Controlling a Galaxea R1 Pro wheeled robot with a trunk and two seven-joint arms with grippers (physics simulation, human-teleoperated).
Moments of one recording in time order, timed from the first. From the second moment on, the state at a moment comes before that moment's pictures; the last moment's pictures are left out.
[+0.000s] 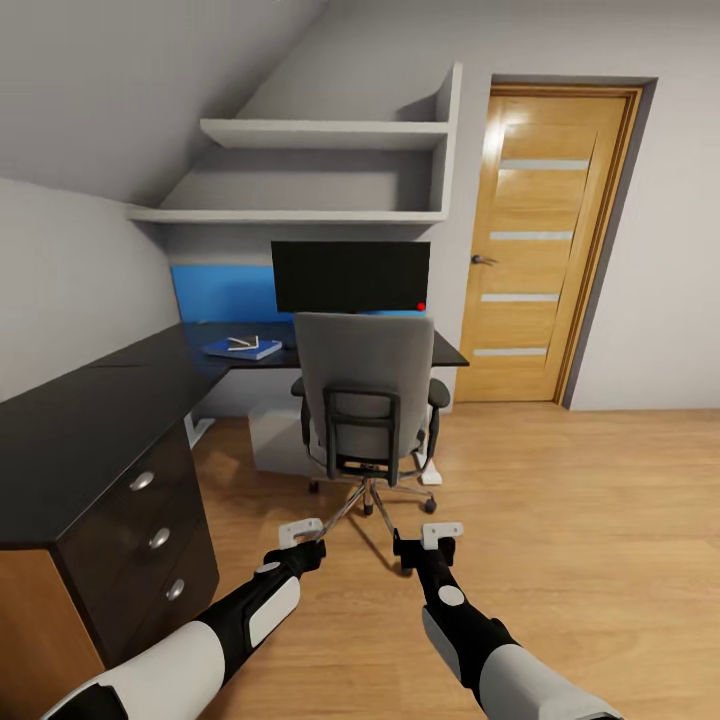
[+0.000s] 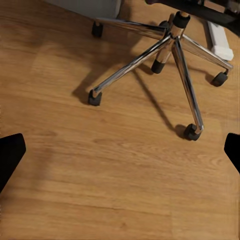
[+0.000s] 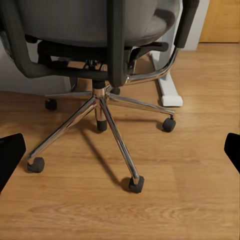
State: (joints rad) left arm -0.71 -0.07 -0.74 -0.44 0.91 0.01 0.35; right arm -0.66 0.17 0.13 -0.30 0.01 -0.31 -0.18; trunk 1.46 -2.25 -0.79
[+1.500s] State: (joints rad) left arm -0.71 -0.06 -0.74 -0.44 0.92 0.01 0.35; right arm -0.66 0.17 0.13 -0.29 0.01 -0.31 -0.18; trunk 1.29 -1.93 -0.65
